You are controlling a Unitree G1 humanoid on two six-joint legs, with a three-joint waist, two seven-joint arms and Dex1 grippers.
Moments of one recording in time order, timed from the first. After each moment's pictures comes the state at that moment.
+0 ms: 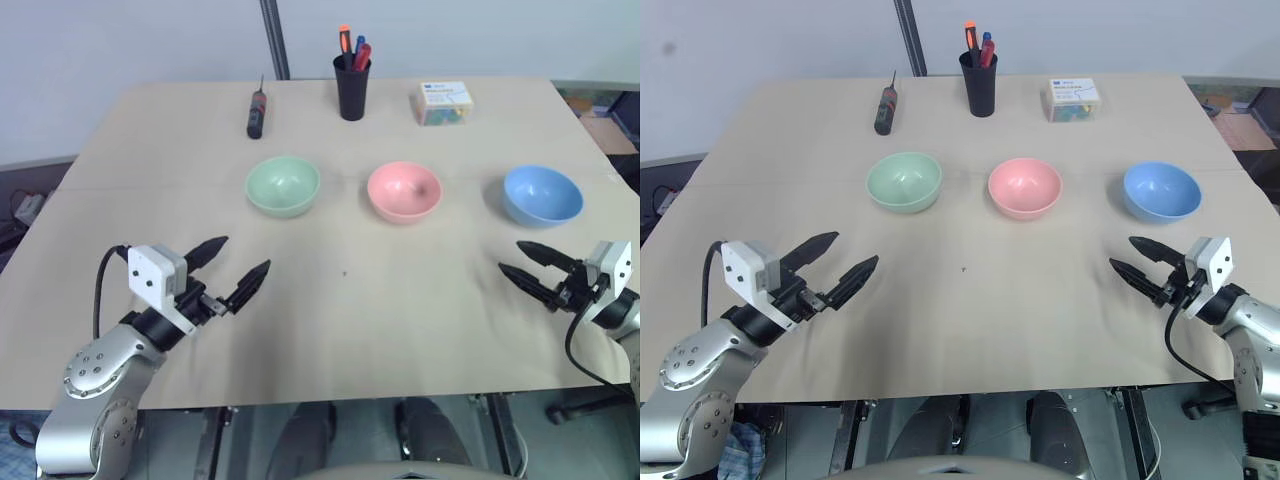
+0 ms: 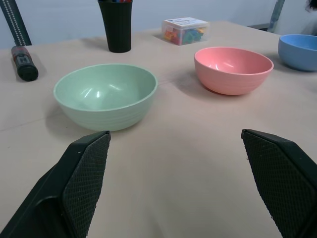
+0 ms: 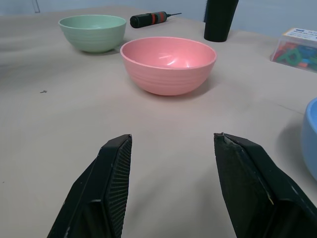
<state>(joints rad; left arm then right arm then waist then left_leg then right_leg) 0.20 0.52 0.38 -0.56 -0.57 0.36 -0.63 -0.03 -0.64 -0.31 0.02 0.50 0.01 1.04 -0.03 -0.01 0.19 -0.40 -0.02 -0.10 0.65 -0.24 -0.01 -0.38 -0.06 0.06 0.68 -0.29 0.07</state>
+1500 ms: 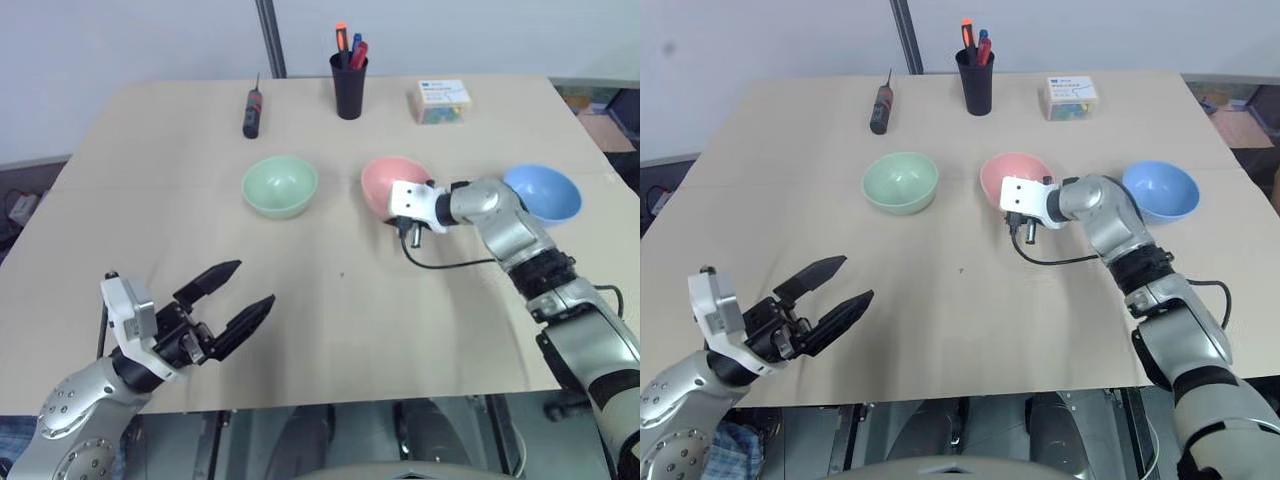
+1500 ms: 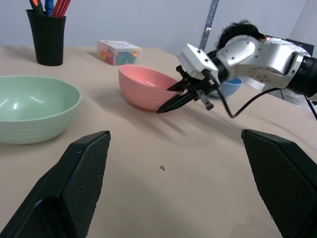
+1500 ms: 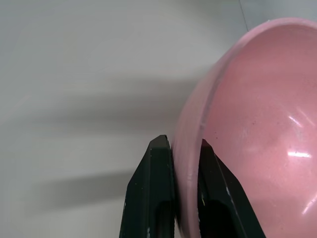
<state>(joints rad) 0.39 0.55 0.43 -0.62 -0.84 0.29 -0.83 -0.92 -0.49 0.42 0.40 -0.21 0.10 1.02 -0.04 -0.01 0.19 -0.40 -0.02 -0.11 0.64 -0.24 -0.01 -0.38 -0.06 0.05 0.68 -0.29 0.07</state>
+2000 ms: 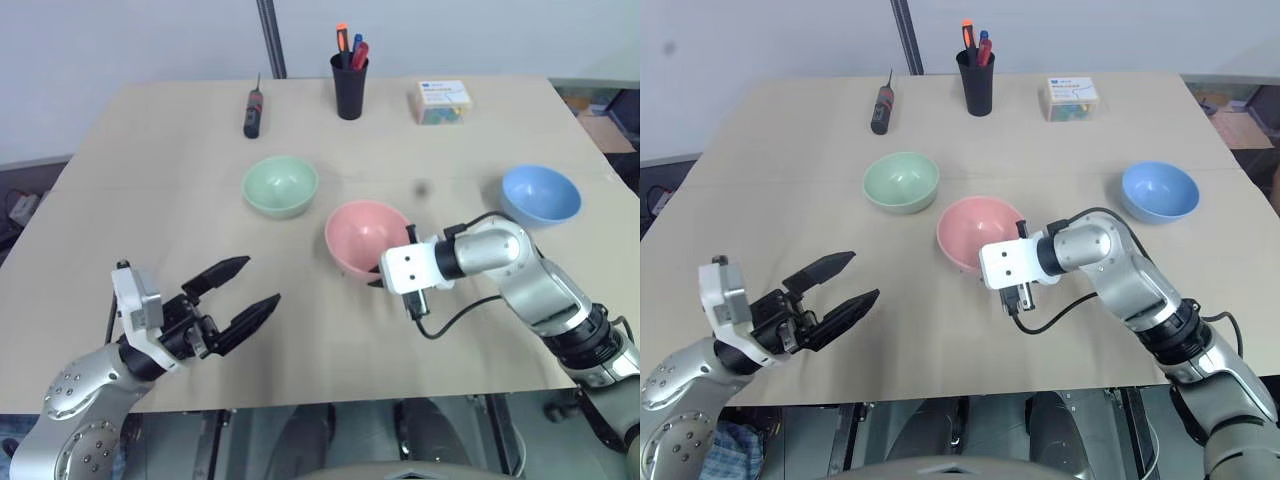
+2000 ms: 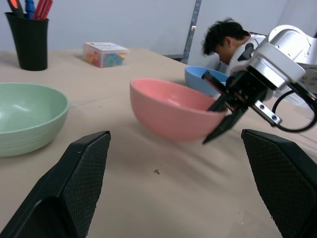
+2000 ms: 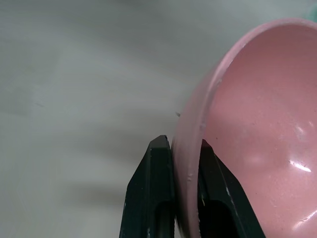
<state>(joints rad) 0.31 0.59 0.39 -0.56 -0.84 0.29 -0.89 -0.63 -0.61 0.48 -0.30 -0.14 0.30 1.19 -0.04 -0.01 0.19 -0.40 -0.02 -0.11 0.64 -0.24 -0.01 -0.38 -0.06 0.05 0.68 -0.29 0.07</state>
